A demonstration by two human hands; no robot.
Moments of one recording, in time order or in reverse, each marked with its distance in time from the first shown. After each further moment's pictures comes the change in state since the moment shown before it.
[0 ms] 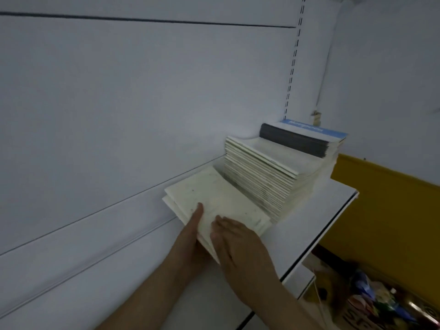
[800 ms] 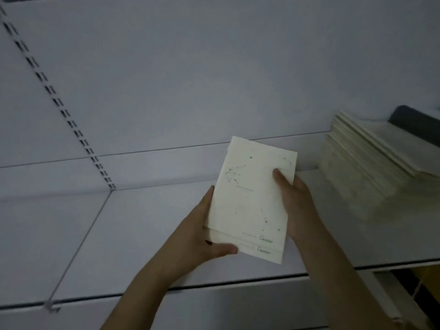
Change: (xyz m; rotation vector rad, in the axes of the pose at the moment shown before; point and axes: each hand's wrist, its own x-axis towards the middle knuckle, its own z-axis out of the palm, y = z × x) left_hand -0.176 -0.023 -0.017 1.332 0.448 0.534; right_hand 0.049 -0.013 0.012 1.121 -0.290 0.466
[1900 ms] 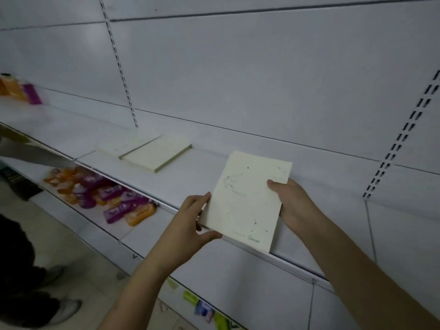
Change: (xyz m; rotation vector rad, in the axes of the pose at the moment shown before) left_hand -0.366 -0.237 -0.387 0.343 0.618 -0.364; right_hand -0.219 0.117 0.546 -0.076 -0.678 0.226
